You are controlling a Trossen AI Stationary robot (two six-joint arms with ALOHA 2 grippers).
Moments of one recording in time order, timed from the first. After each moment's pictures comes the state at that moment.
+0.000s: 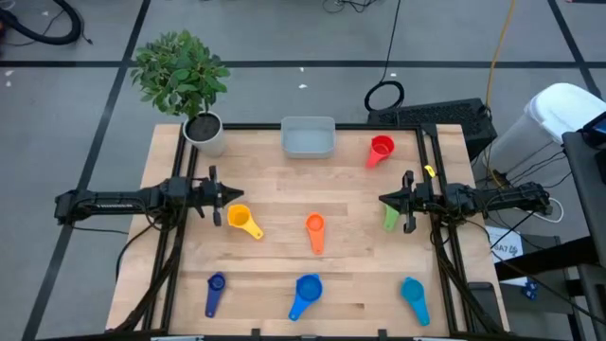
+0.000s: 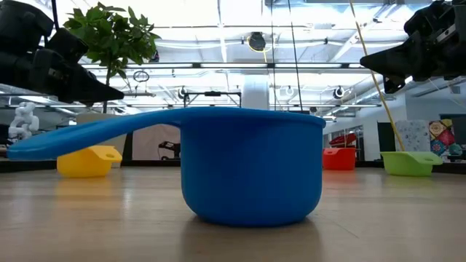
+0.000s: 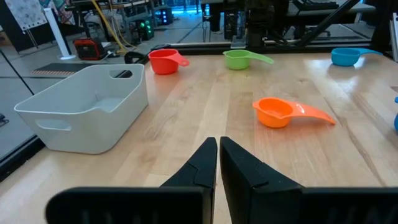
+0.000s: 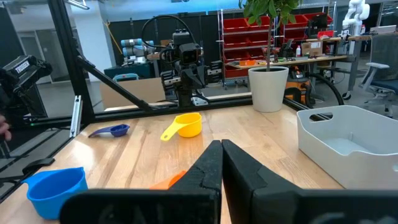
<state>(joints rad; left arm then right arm) 0.11 0.27 0.01 0.08 -0.06 0.07 0.14 0.06 0.02 0.08 0.23 0.09</state>
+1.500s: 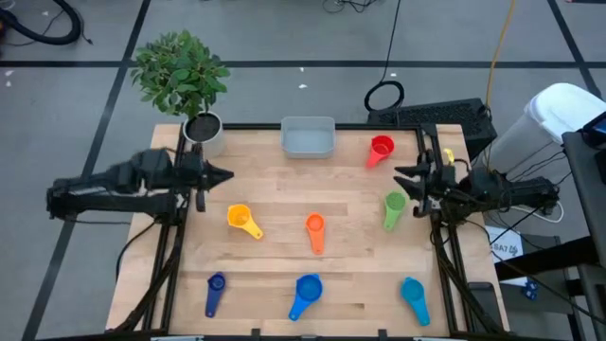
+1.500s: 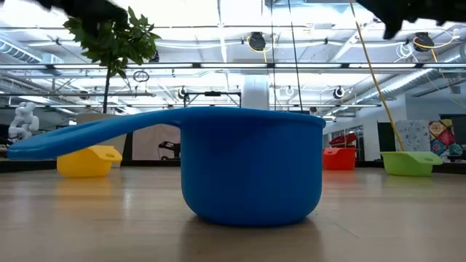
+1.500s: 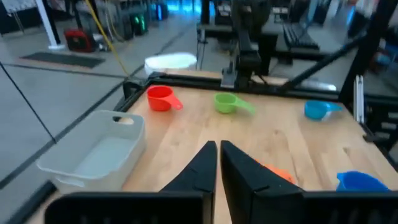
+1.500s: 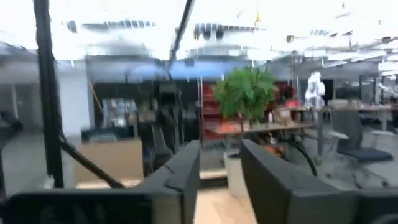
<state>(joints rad) 0.11 0.54 0.73 -0.45 -0.03 -0.01 0.13 0.27 0.29 0.23 0.32 -0.05</state>
